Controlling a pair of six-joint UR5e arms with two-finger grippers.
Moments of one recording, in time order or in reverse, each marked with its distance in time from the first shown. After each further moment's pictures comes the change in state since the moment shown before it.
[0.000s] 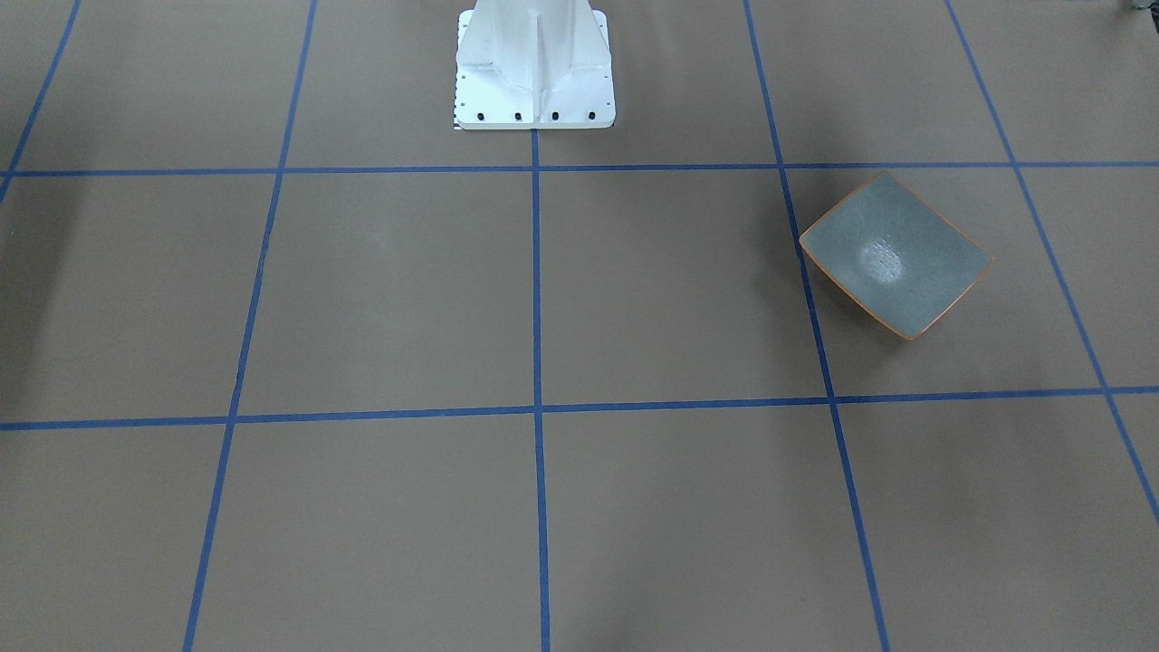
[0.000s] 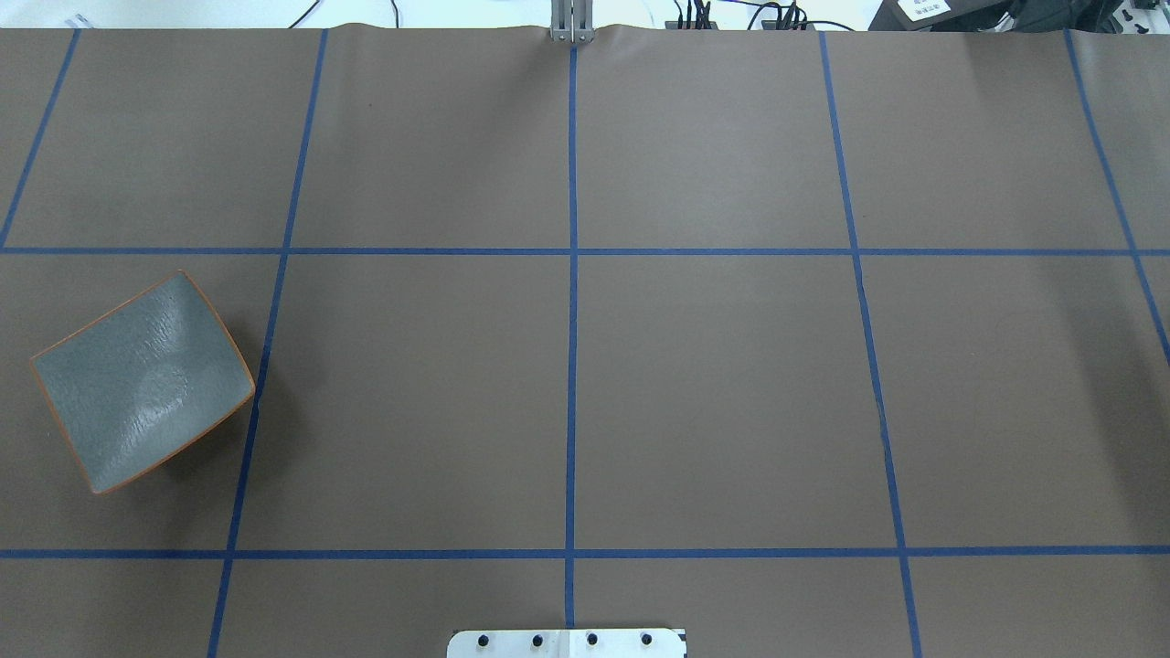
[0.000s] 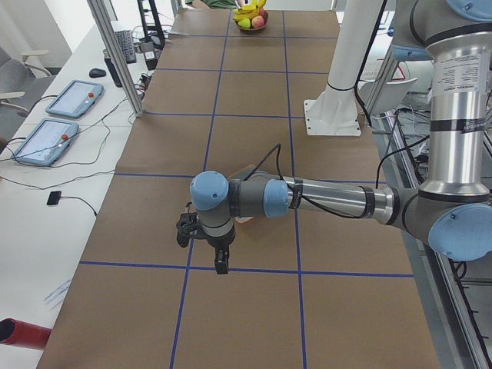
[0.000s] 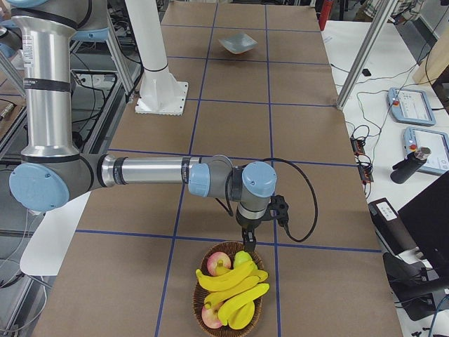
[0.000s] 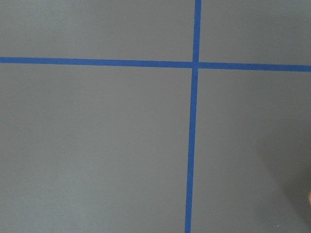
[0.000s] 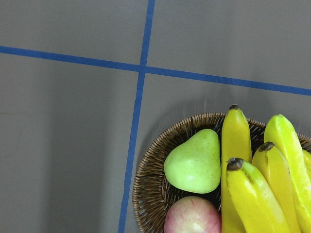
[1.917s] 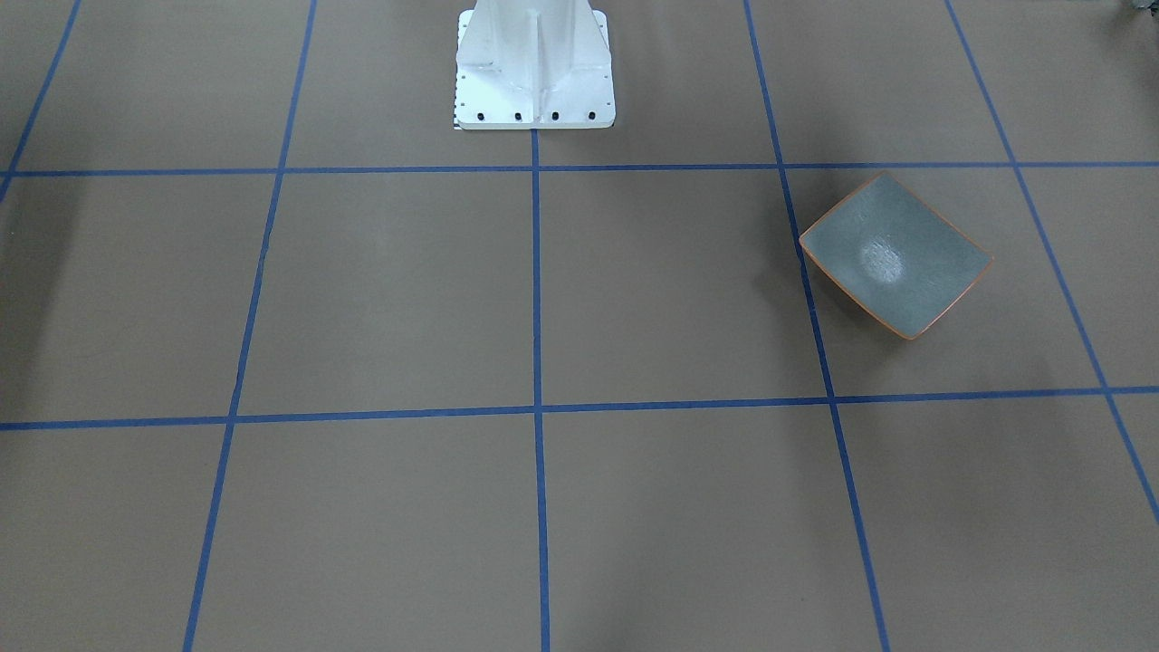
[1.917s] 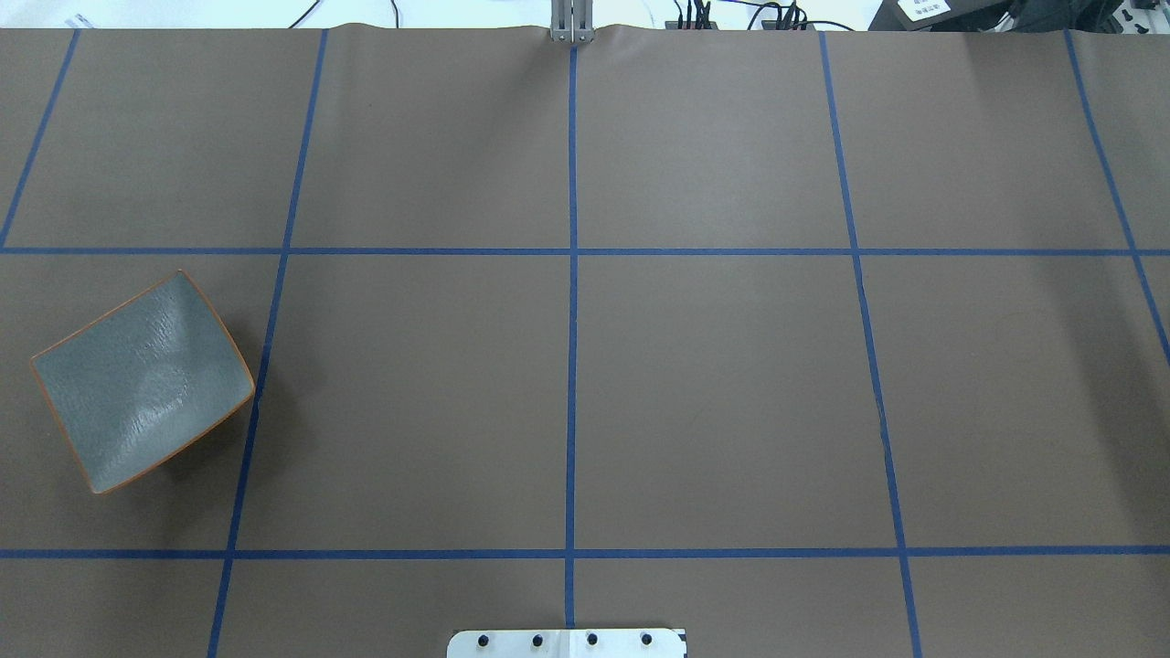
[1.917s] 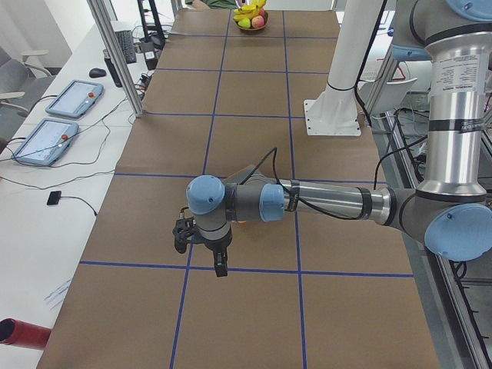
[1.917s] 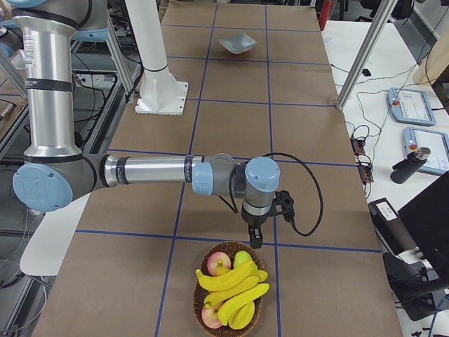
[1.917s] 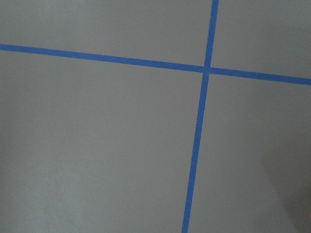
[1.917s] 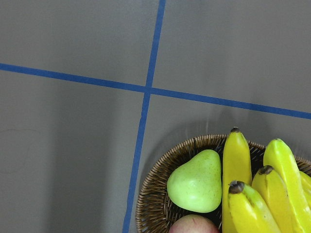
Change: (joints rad) left arm 0.002 -0.015 0.038 -0.035 -0.004 -0.106; right arm -0.002 0.016 -0.008 0.051 -0.001 0.016
